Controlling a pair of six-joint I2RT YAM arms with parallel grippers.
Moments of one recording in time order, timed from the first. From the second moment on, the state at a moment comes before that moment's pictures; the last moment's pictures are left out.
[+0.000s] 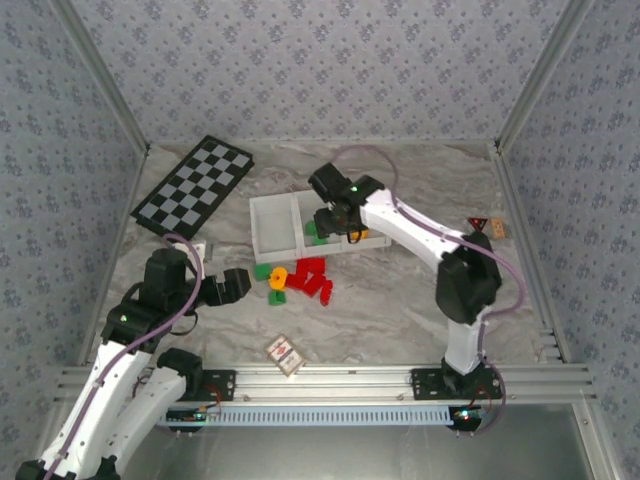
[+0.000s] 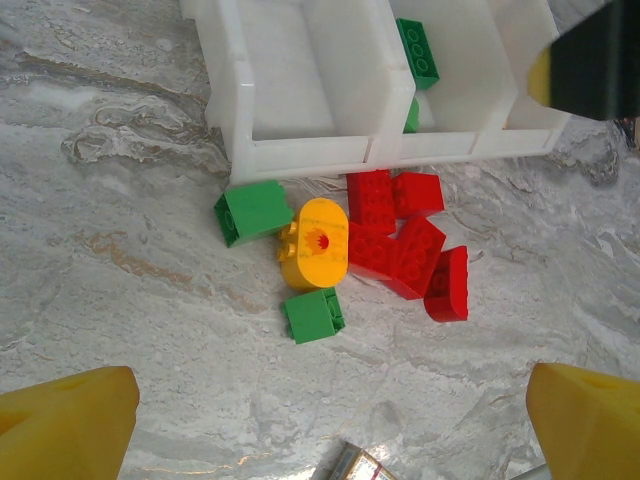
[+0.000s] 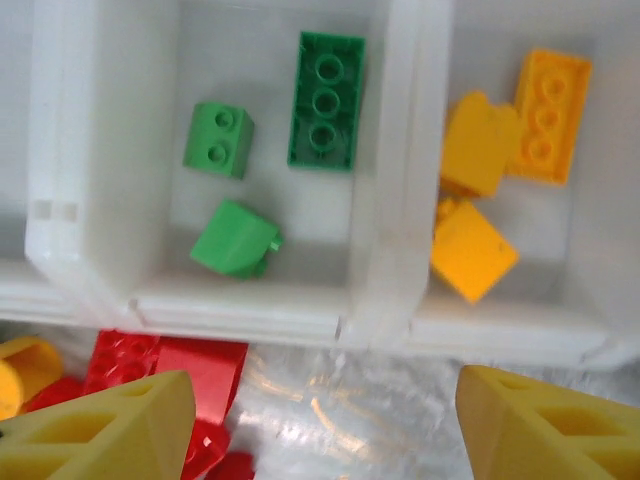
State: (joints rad) left arm -0.35 0.58 0.71 -0.87 0.22 -0.49; right arm 0.72 1.83 1.61 -0.94 0.18 0.46
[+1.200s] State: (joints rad) left arm -0.35 0.58 0.71 -0.86 0.22 -0.49; right arm 0.99 1.84 1.24 -0.75 0.09 0.88
